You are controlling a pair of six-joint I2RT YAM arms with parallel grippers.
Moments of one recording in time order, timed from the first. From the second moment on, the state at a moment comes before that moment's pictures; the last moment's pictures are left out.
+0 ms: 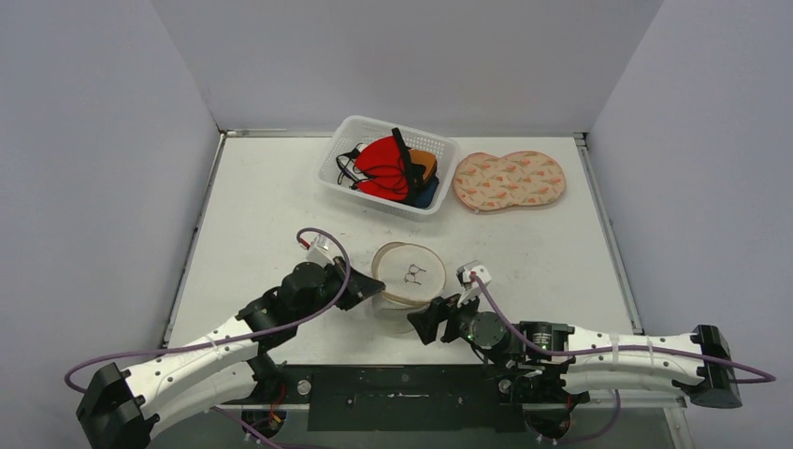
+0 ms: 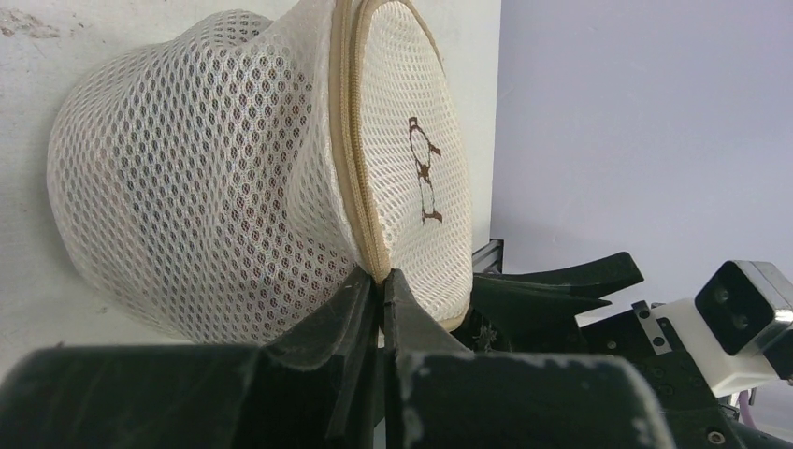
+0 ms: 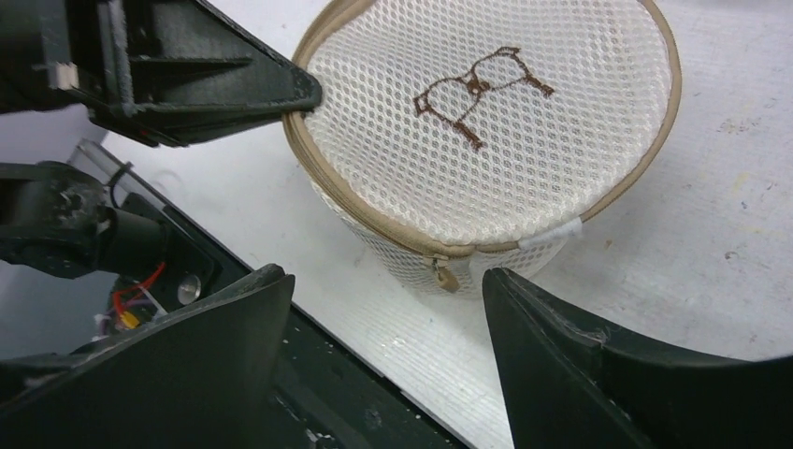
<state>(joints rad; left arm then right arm) -0.86 0.80 0.42 -0.02 -0.04 -1.26 1.40 0.74 0.45 -0.13 0.58 0.71</state>
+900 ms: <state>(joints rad) -1.07 0.67 0.22 0.17 -0.30 -1.37 1.29 0.70 0.19 0.28 0.59 1.25</state>
